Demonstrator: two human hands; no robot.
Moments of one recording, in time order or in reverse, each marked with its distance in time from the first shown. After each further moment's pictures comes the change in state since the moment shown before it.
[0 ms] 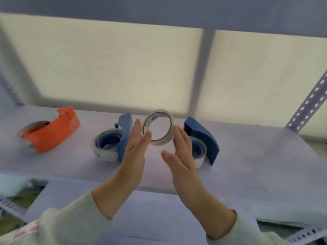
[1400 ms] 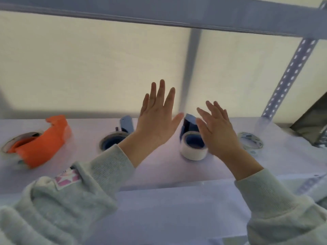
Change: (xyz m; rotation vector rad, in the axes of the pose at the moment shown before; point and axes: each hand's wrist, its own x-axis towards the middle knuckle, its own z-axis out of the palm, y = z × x) left_hand 0.068 0.037 0.001 1.403 -0.222 0.622; right_hand 0.043 -0.013 -0.059 -1.255 0.342 -0.121
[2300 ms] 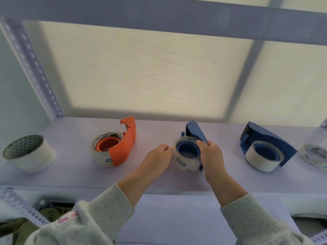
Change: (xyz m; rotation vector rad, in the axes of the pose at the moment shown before) left_hand -0.115 -0.174 -0.022 -0.854 -0.357 -0.688; right_hand -0.007 -0.209 0.104 1.050 -0.079 0.731
